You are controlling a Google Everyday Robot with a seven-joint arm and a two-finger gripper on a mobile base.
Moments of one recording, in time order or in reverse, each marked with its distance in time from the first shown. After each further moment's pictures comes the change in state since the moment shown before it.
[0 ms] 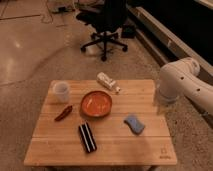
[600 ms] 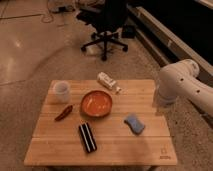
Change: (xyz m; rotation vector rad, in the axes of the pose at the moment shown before) arm -0.006 -0.006 0.005 0.000 -0.006 -0.001
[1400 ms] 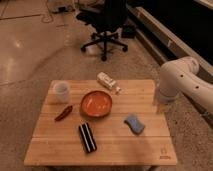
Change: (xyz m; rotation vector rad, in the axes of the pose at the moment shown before) arm -0.001 -0.005 0.004 -0.033 -0.005 -0.032
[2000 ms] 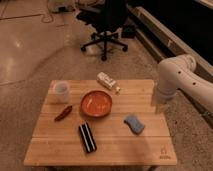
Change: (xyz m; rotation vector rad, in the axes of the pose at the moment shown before) arm 0.001 0.002 -0.002 -0.045 -0.040 -0.049
